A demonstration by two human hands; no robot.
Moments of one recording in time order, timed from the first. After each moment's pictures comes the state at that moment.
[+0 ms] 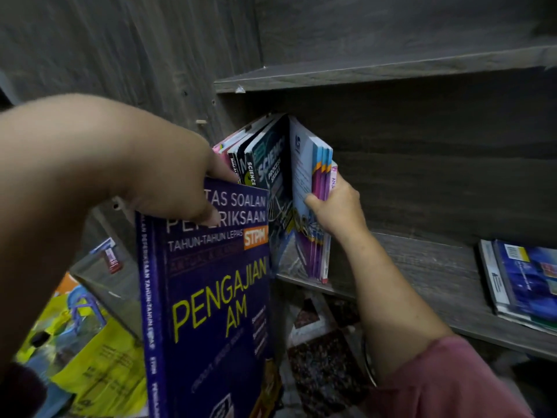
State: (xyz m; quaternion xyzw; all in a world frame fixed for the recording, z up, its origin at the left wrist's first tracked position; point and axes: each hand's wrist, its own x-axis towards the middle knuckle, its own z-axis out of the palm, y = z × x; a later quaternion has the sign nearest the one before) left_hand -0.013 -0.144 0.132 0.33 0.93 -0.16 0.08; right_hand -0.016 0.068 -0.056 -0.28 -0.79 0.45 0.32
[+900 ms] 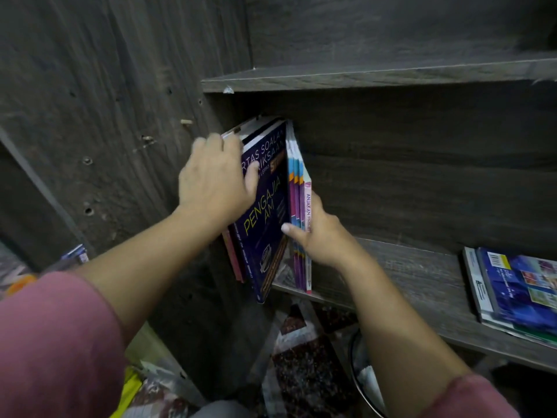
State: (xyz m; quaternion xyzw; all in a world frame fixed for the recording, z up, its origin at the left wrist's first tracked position) left_hand -0.095 -0.080 0.018 0.35 0.86 0.12 -0.36; right_hand 0.002 0.066 -0.074 -0.18 -0.86 0.46 0.16
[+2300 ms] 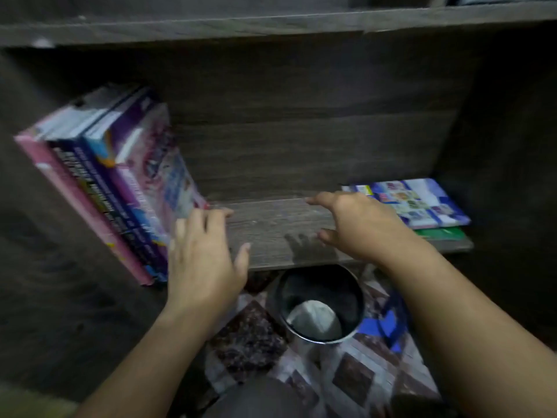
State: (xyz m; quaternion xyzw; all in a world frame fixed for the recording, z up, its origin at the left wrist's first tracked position) left_hand 0.006 -0.066 -0.080 0.49 0.83 0.24 -0.13; right_hand 0.174 0.072 -0.042 -0.40 -0.91 0.06 0.05
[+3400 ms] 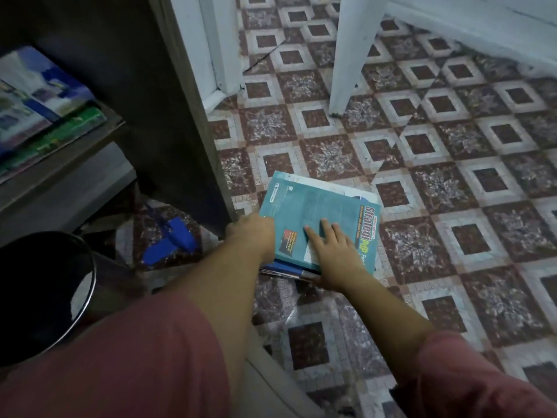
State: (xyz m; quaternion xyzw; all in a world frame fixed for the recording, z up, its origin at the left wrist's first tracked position) left_hand 0.465 0.062 -0.257 0.81 0.49 -0.27 0.19; right_hand 0.614 -0.031 -0.347 -0.74 -0.63 0.19 -0.14
